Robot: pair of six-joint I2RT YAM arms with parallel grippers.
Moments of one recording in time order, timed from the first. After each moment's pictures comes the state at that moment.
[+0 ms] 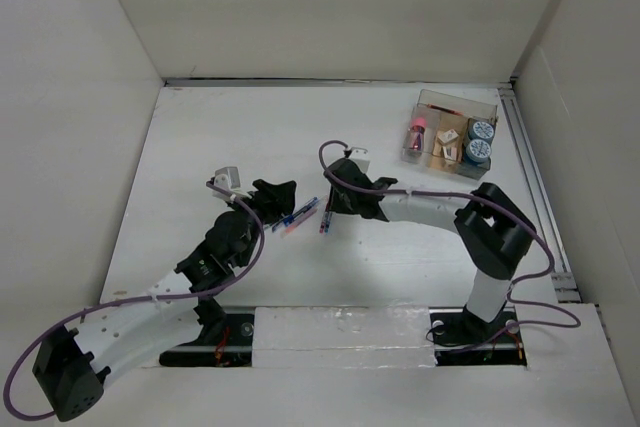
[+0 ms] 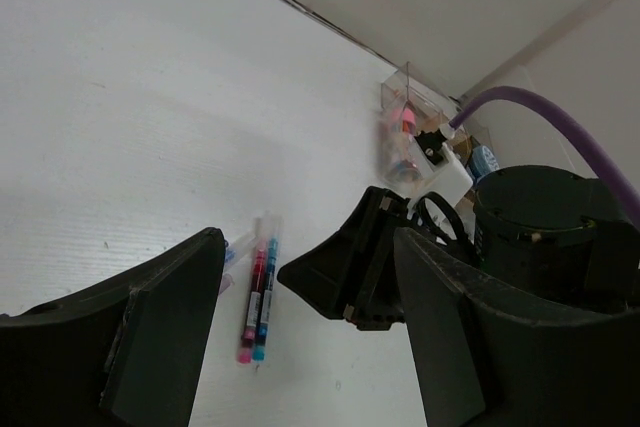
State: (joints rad) left arm -0.81 0.69 0.37 0.25 -0.55 -0.73; right arm 0.85 1.79 1.13 -0.22 0.34 0.83
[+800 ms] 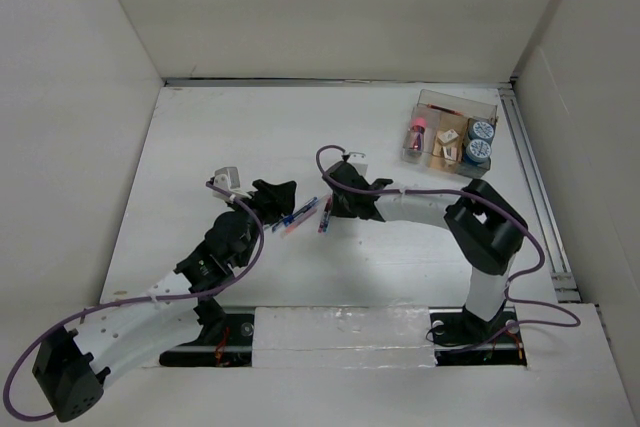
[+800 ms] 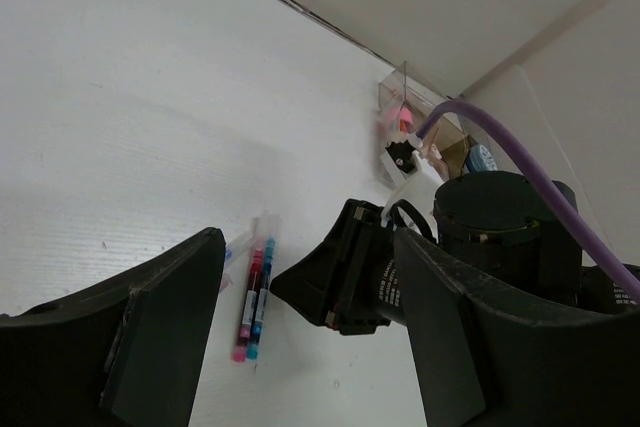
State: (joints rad) left arm -0.81 0.68 0.37 0.24 -0.54 -0.73; right arm 0.84 1.85 1.13 -0.23 0.32 0.81
